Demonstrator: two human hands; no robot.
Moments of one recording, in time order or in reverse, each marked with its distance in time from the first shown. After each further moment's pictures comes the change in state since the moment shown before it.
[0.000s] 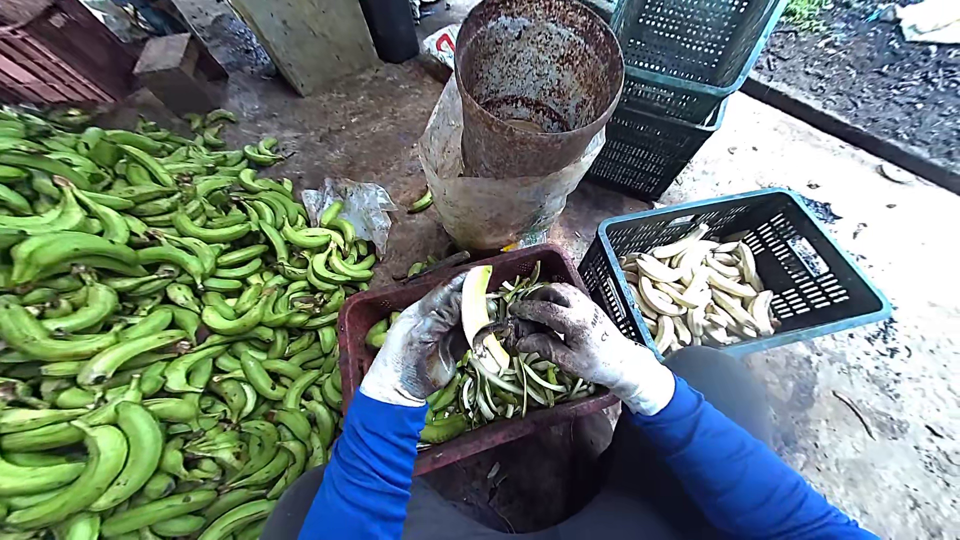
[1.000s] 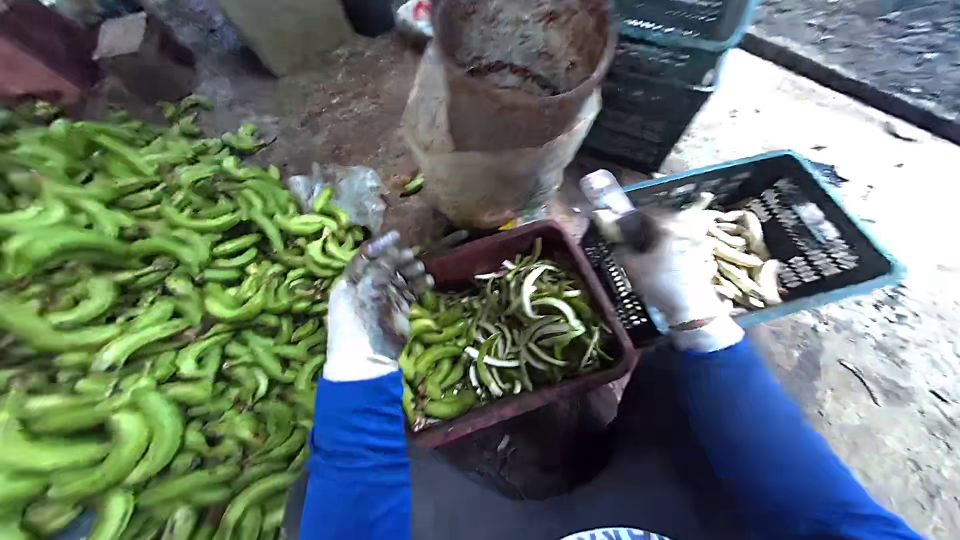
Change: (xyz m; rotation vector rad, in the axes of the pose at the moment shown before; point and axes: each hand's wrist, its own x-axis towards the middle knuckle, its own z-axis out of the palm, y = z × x) left_hand -0.008 0.032 -0.022 0.125 0.513 0.220; right_hand -0.023 0.017 -0.067 -0.372 0.193 0.870
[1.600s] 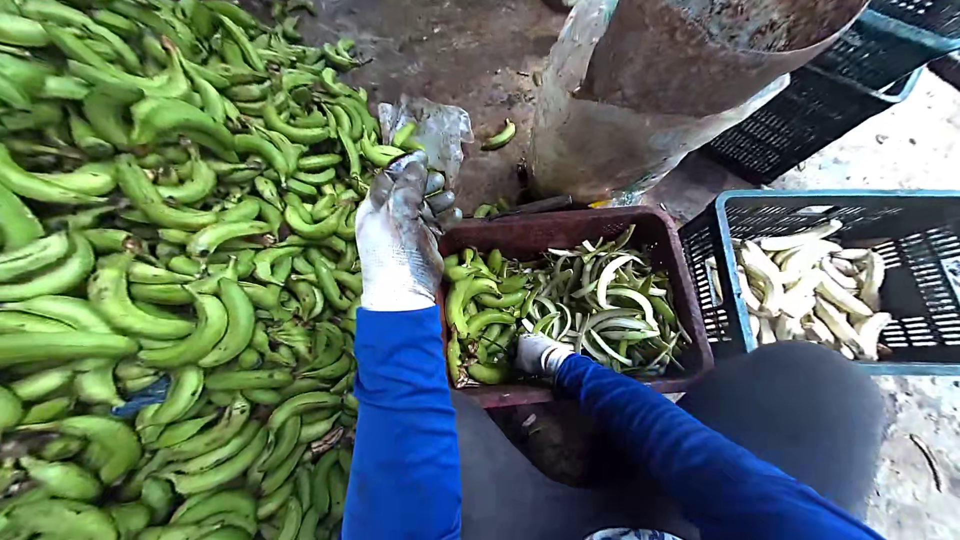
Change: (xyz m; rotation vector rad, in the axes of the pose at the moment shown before) left_hand 0.021 0.037 -0.066 -0.044 0.277 0.194; right_hand -0.104 -0.106 0.288 -0.362 -1.298 -0.232
